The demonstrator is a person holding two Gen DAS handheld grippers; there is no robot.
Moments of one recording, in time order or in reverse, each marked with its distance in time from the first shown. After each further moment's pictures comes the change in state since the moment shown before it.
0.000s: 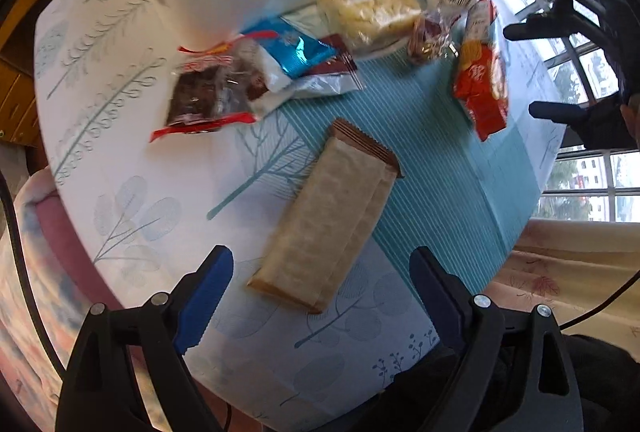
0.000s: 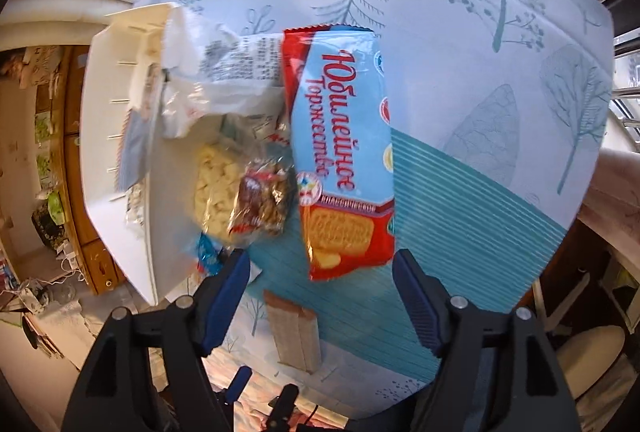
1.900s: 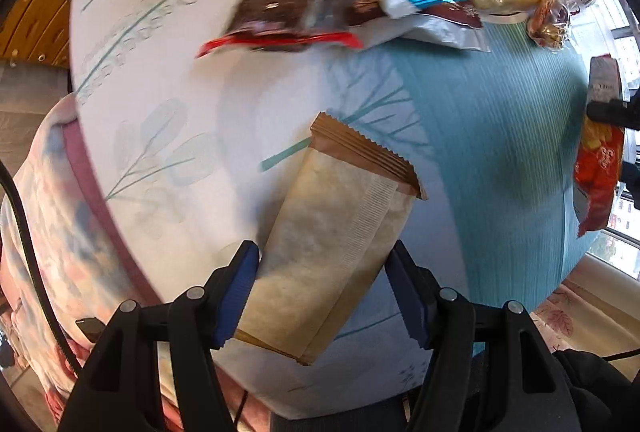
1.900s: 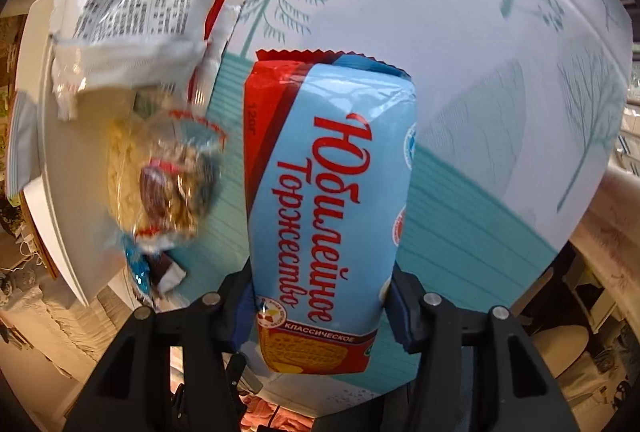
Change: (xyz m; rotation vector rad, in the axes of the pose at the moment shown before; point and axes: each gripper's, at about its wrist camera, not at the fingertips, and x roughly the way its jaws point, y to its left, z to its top) left arm 0.051 -0.005 0.005 -0.213 0.155 0.157; right arm 0.054 -0.003 0.005 -0.039 0.095 -0.132
